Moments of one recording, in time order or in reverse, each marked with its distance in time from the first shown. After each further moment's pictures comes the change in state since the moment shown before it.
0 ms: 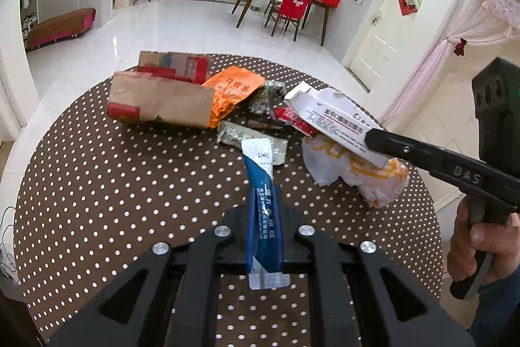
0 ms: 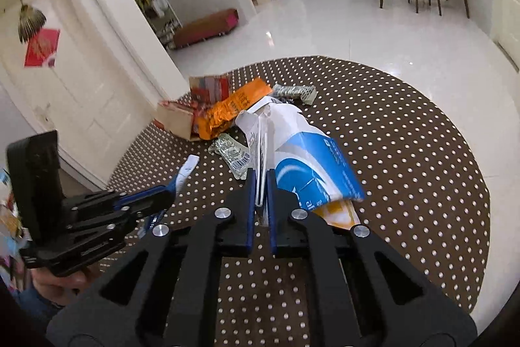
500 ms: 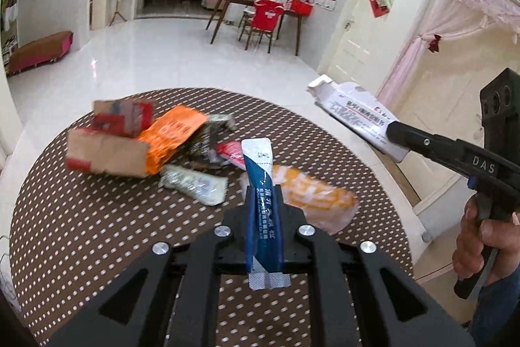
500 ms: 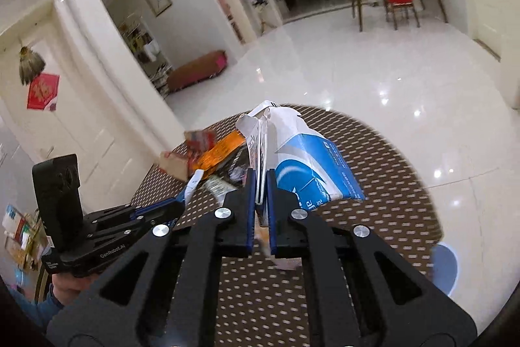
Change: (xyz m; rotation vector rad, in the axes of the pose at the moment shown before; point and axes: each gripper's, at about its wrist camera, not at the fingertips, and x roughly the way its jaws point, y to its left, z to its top) left arm -0.004 -0.072 0.039 0.090 -0.055 -0.077; right arm -0.084 -0.034 0.009 0.097 -0.181 -0.037
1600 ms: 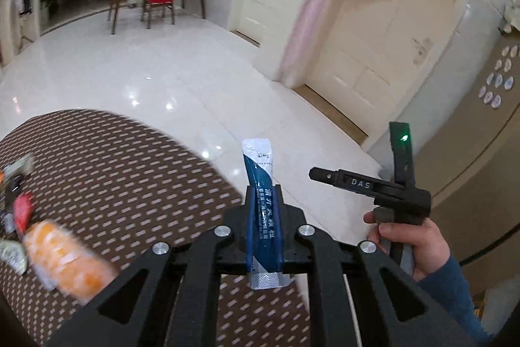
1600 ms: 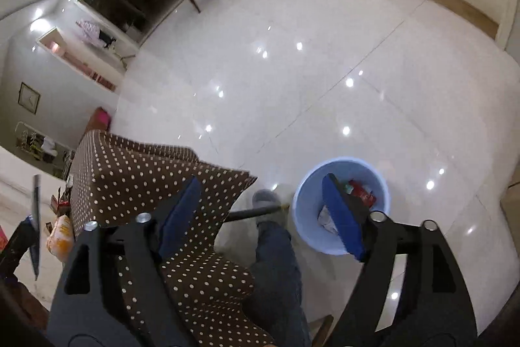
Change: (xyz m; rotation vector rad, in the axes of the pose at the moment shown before) left arm 0.137 -0.220 0.011 0.289 0.204 -0.284; right arm -0.066 -0.278 -0.101 0.602 0.022 -0.392
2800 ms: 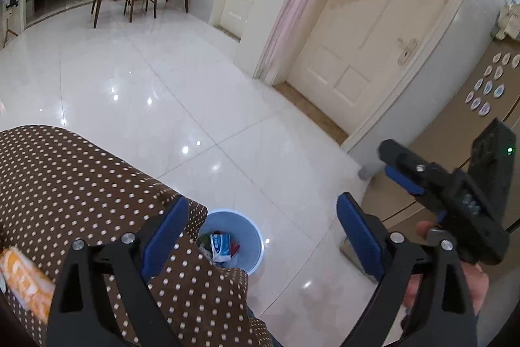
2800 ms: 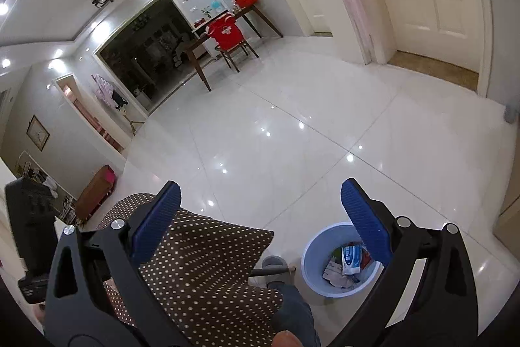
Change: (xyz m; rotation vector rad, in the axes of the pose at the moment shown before) left arm 0.013 -0.016 0.023 -0.029 -0.002 -0.078; right arm -0.122 0.043 0.003 -0.027 -0.363 0.021
